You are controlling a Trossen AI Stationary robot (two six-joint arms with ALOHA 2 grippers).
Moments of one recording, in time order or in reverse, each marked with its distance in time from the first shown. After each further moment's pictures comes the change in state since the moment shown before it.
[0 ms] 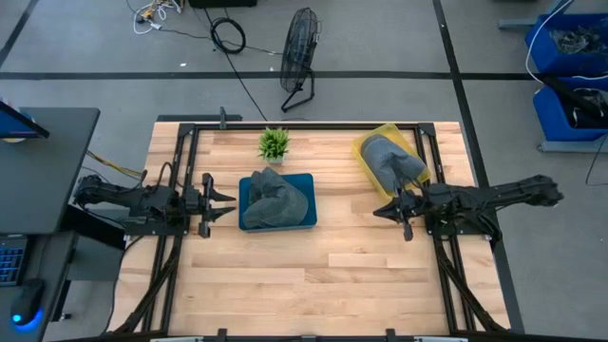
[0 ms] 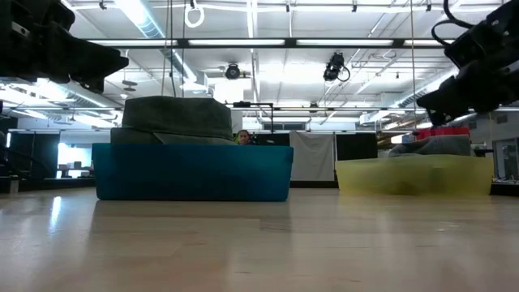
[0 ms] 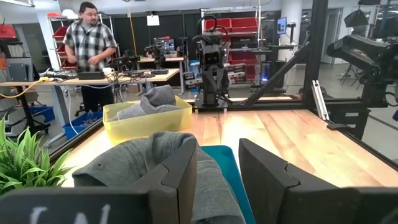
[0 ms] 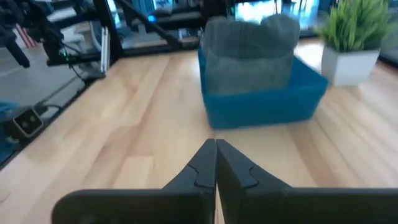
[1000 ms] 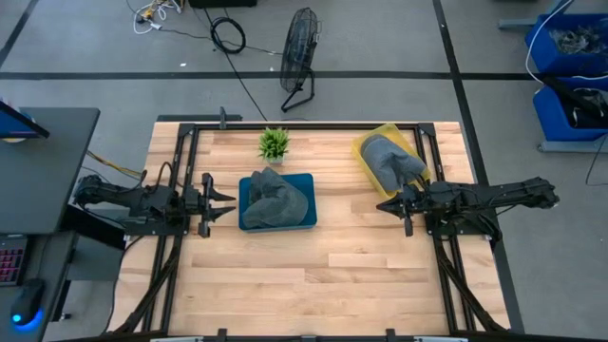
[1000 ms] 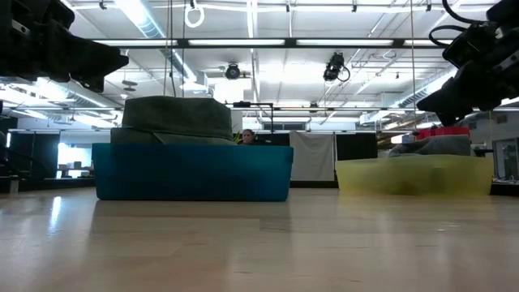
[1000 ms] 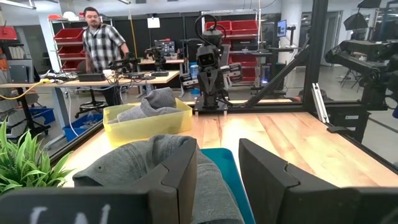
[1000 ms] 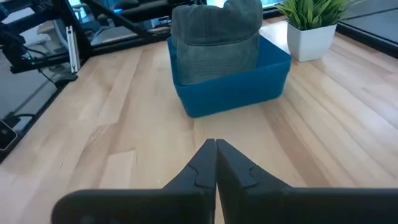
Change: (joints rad) left arm 0.000 0.000 0.000 0.010 0.001 0.000; right arm 0.000 -0.084 0.075 -0.246 0.101 0.104
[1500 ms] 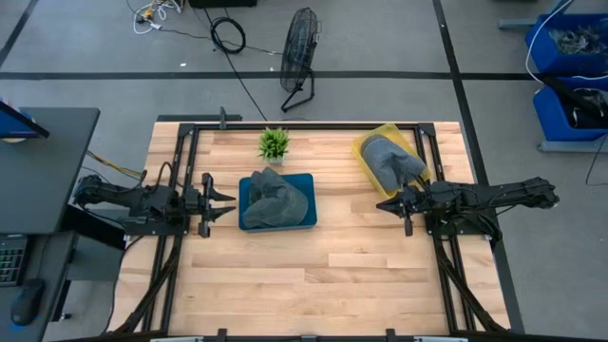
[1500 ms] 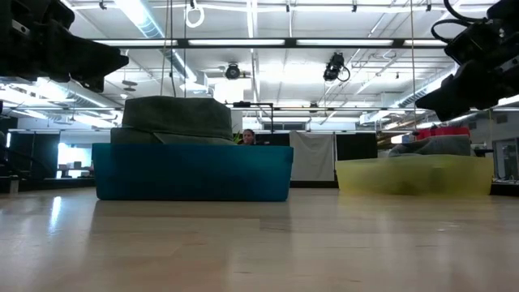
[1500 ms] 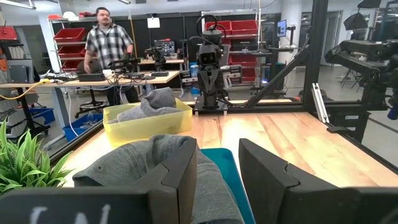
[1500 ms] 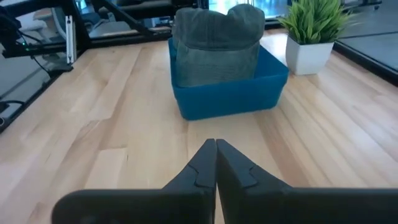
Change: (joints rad) left arm 0.000 0.000 0.000 0.000 0.000 0.000; right arm 0.000 0.000 0.000 0.012 0.008 -0.102
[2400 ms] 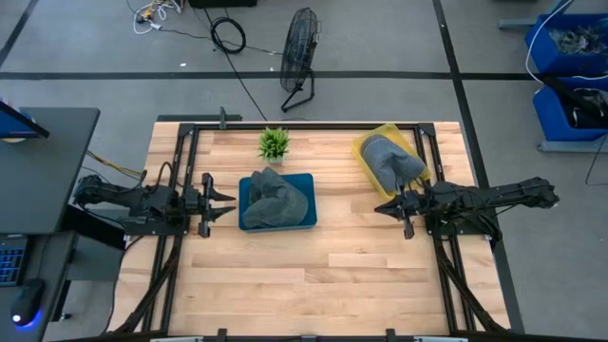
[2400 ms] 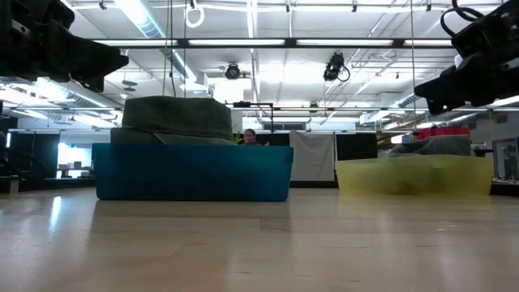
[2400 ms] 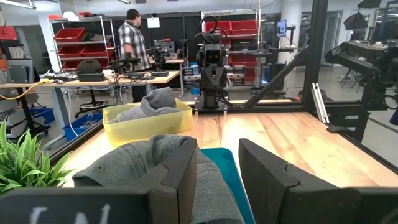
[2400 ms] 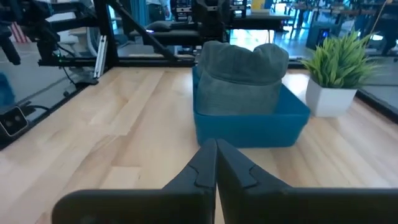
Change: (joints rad) left arm 0.000 0.000 0.000 0.000 0.000 0.000; right arm 0.000 0.001 -0.075 0.216 -0.081 -0.122
